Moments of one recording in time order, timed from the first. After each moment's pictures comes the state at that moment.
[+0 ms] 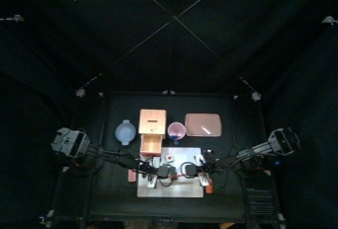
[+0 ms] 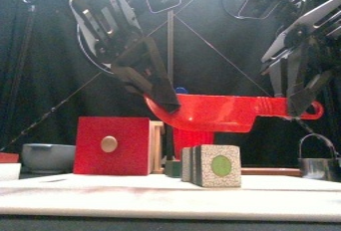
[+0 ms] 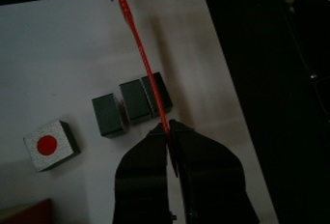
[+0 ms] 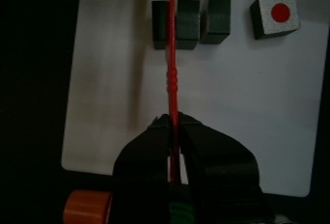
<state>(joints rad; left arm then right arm) -0.27 0.11 0.55 -0.18 0.07 0.13 0.25 -0.21 0.81 -0.21 0.34 0.31</state>
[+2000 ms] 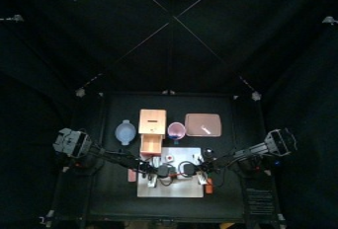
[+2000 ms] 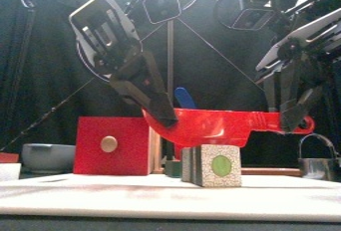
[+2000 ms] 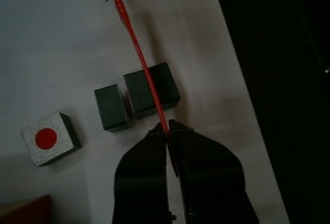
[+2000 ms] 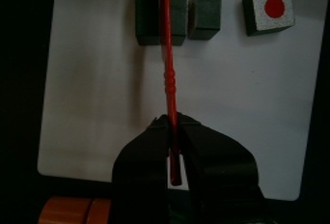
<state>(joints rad) -0.26 0.13 0.57 -0.18 0.05 0.13 0.22 -0.16 0.80 -0.26 0.33 0.30</state>
